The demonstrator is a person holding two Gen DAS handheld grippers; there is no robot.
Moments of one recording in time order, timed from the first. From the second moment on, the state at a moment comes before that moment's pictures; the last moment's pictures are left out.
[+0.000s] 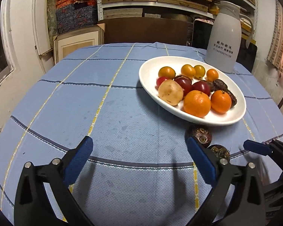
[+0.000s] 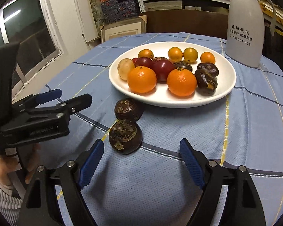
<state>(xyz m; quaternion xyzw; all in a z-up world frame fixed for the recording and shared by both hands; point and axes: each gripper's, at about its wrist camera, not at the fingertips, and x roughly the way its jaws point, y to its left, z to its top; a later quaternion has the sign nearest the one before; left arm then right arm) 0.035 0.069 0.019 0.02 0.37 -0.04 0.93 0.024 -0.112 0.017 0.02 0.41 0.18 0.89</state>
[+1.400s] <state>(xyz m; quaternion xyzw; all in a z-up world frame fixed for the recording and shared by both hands) 0.037 0.033 0.007 0.08 0.39 -0.09 0.91 0.021 -0.158 0.010 -0.01 0.43 0.14 0.89</state>
